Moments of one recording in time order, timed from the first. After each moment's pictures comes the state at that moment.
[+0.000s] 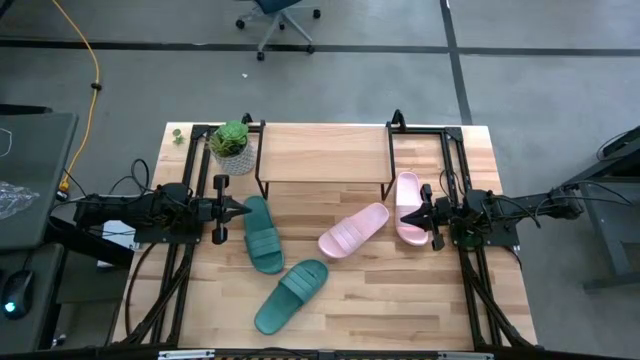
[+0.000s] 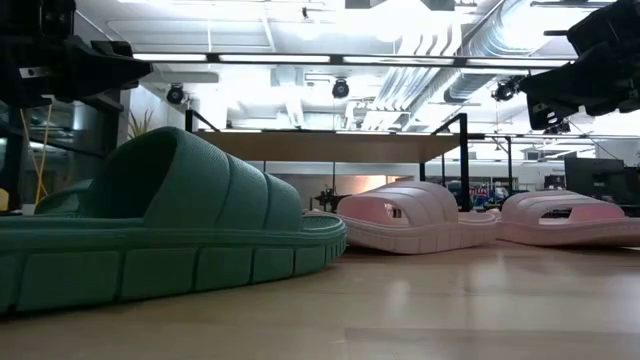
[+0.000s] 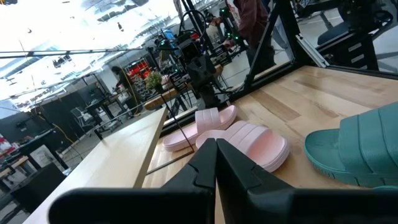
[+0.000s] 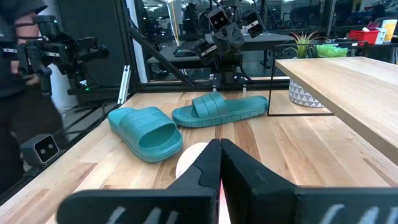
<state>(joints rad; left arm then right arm) 0.10 0.01 0.01 0.02 0.05 0.49 0.13 0.08 0.01 0.03 0.02 0.04</state>
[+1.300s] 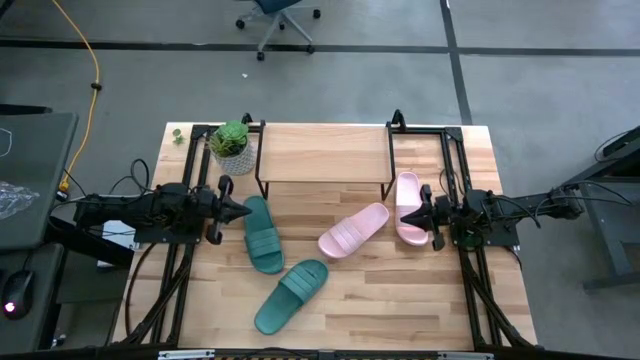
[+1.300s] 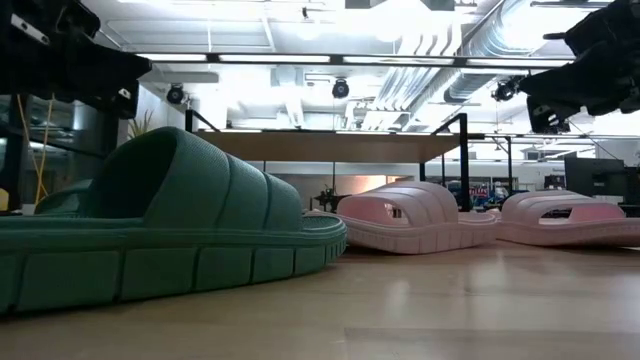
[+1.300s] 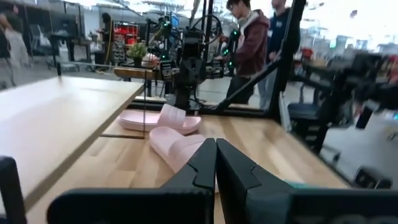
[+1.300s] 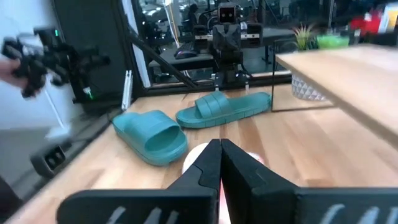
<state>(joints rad) 0.10 0.01 0.01 0.04 0.06 -0.12 0.13 0.08 0.01 0.03 0.02 0.17</state>
